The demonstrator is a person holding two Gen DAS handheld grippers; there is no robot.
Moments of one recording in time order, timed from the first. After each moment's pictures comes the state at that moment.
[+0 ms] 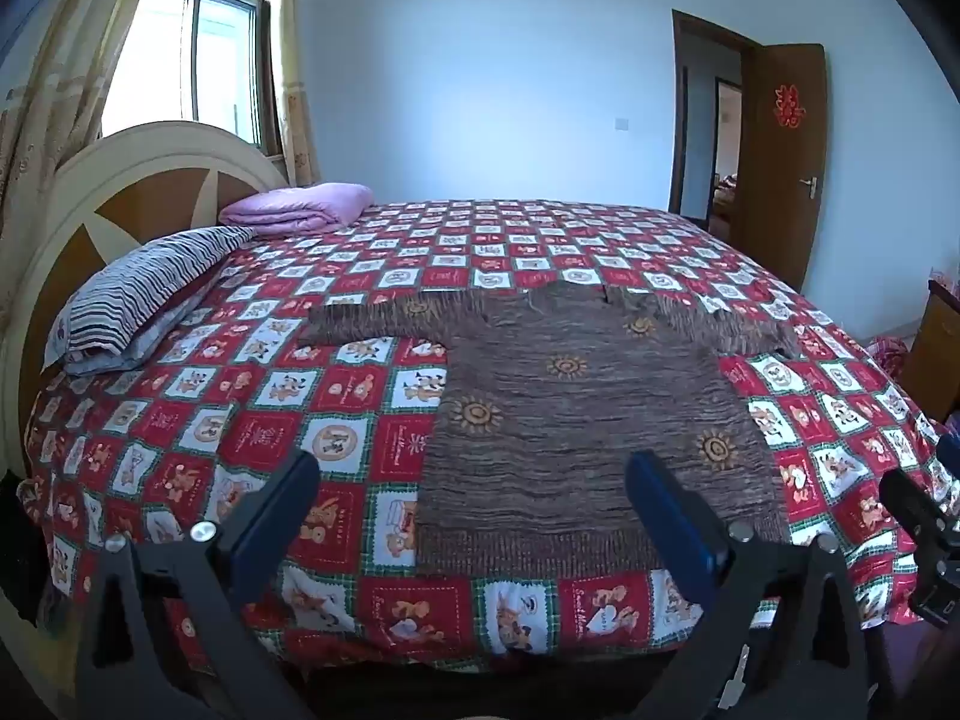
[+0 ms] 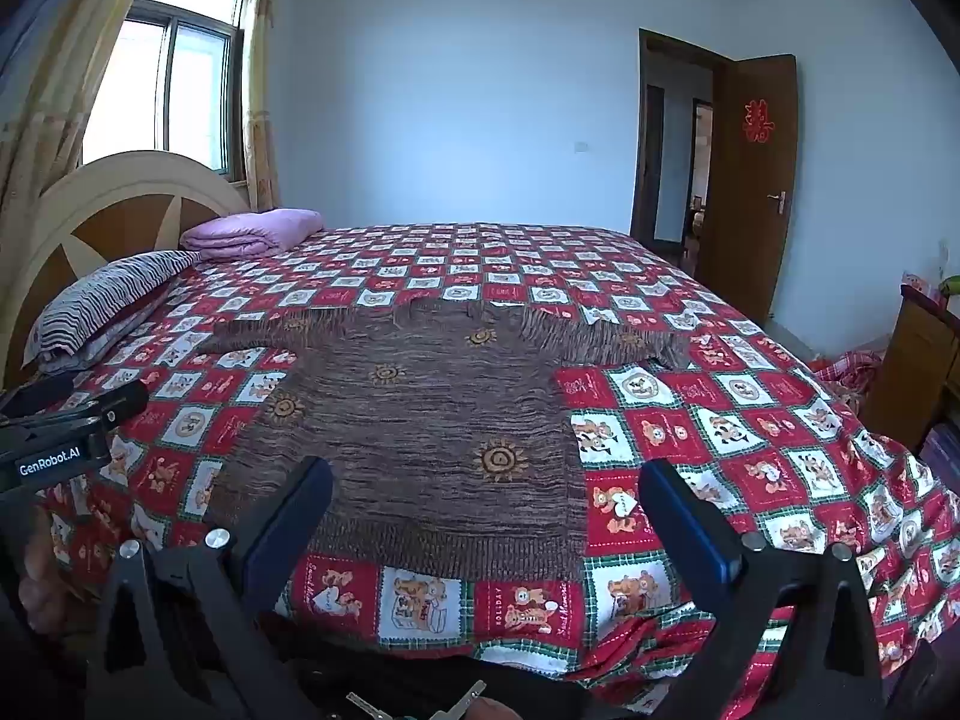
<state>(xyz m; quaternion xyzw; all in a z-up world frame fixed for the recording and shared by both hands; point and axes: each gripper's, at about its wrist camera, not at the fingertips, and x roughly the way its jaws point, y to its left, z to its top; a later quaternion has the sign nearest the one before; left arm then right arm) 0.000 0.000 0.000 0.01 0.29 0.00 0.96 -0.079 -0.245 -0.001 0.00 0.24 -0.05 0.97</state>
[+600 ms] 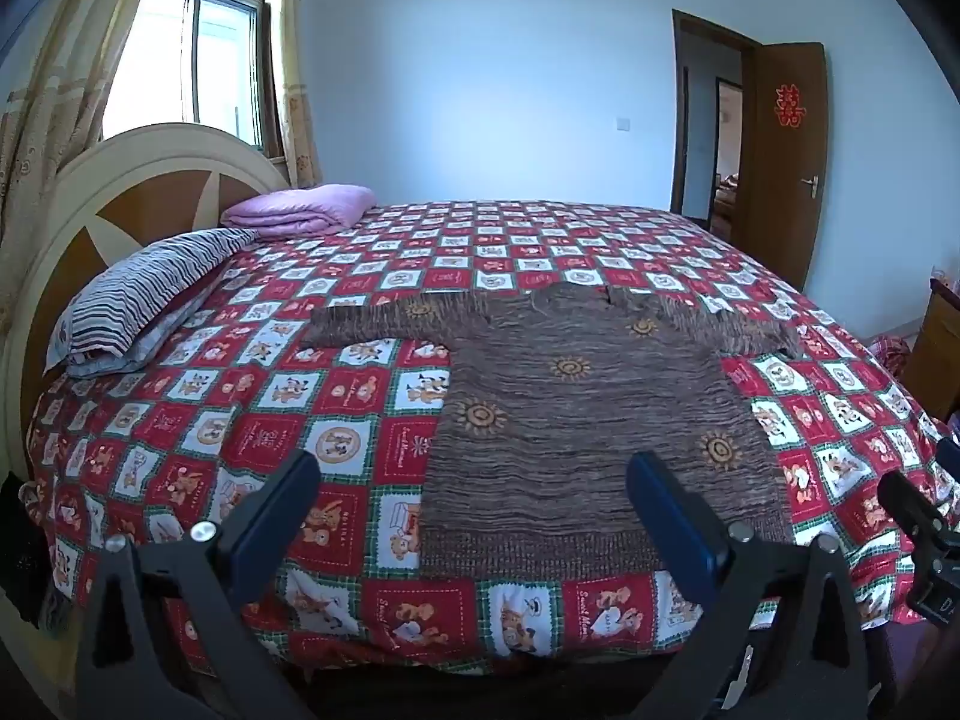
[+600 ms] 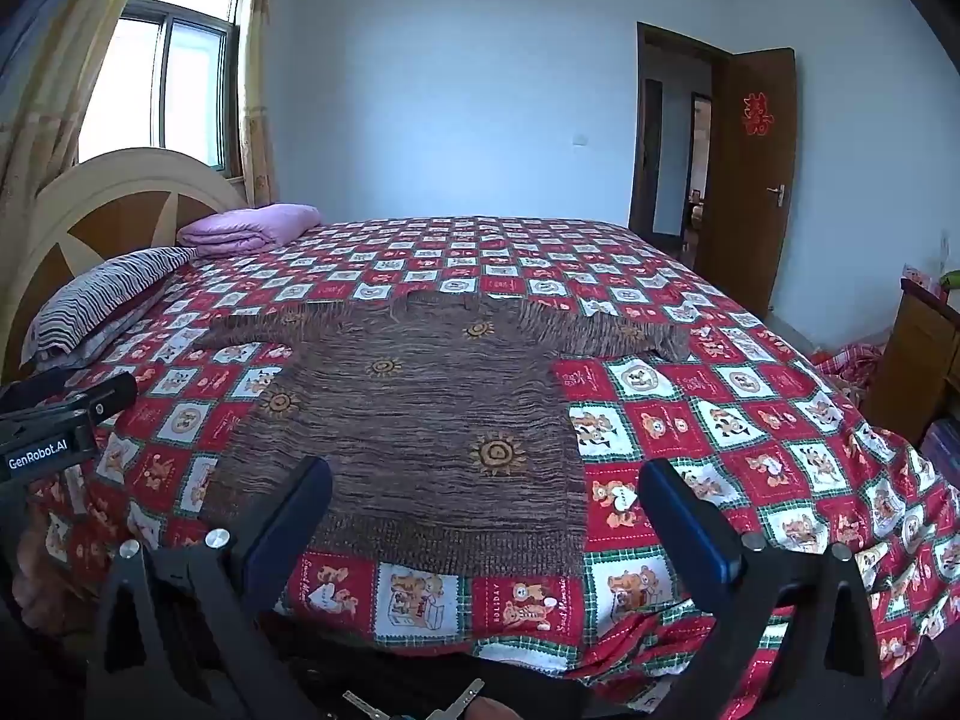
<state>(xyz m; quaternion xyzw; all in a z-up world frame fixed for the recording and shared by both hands) 0.006 0.002 -0.003 0.00 0.28 0.00 0.96 -0.074 -0.249 -0.007 0.00 0.25 -0.06 0.97</state>
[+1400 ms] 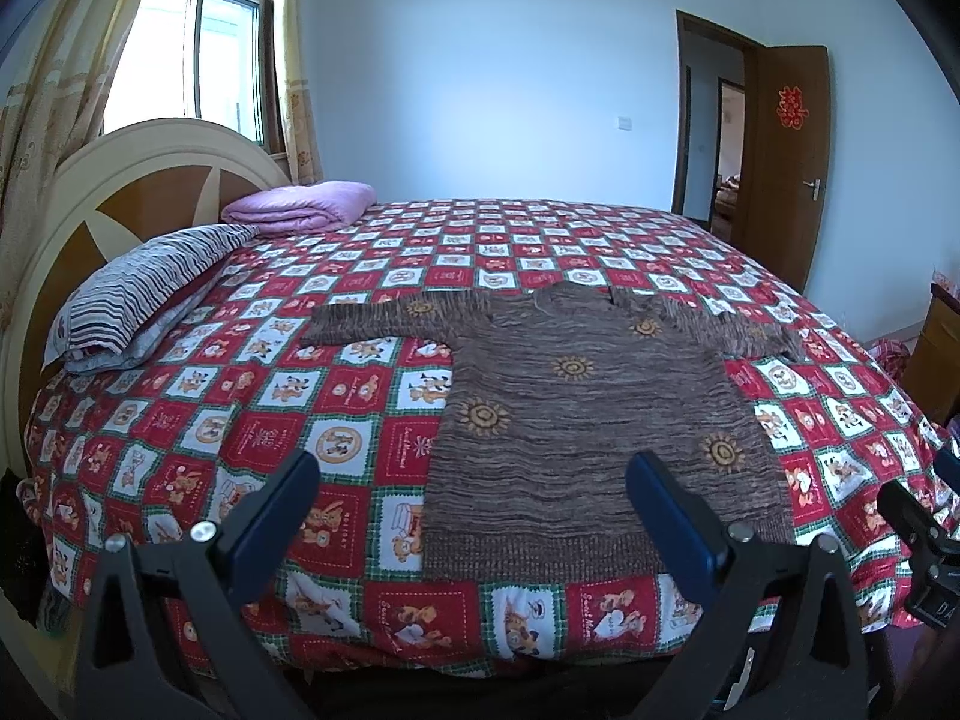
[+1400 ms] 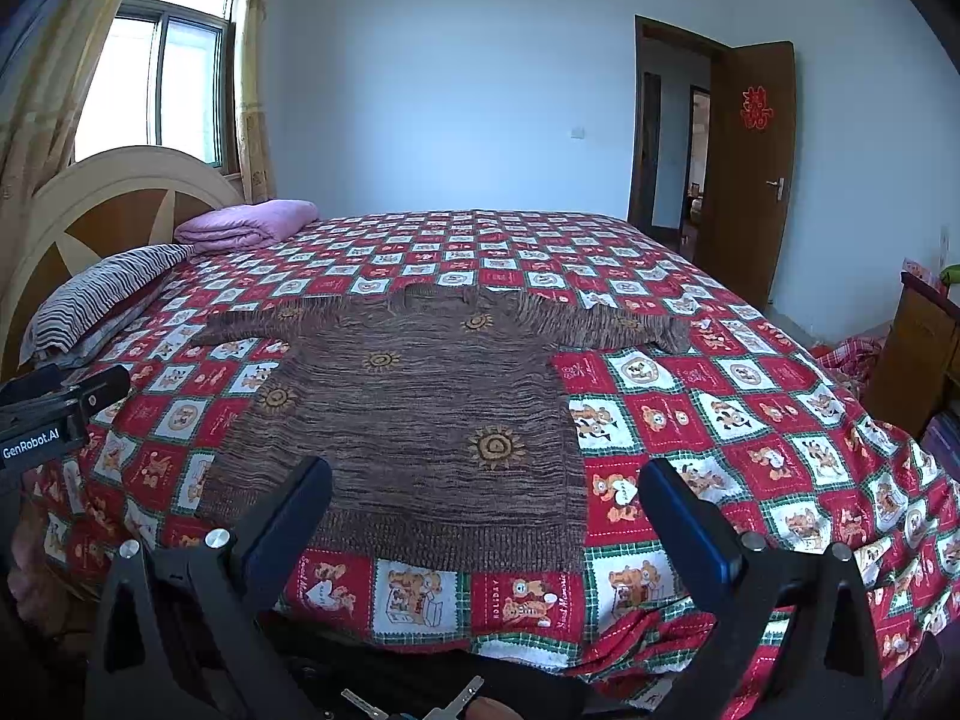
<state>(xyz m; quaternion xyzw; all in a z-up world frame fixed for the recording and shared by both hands) 0.004 0.001 -0.006 0.00 0.28 0.00 0.96 -0.071 -0.251 -0.012 0.00 0.26 -0.06 0.96</state>
